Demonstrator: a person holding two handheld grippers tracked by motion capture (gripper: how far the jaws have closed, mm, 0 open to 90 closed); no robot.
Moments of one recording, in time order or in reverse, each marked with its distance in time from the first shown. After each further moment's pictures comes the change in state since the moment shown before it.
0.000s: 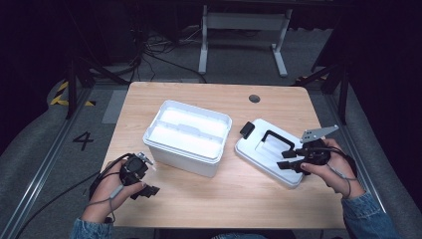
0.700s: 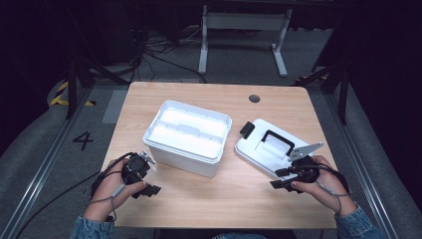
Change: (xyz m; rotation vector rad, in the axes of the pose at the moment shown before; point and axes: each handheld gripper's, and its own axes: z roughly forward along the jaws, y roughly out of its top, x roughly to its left) left arm -0.001 0.004 0.002 0.006 -0.003 0.016; right arm 0.030 -0.023 0.028 0.117 0.006 0.013
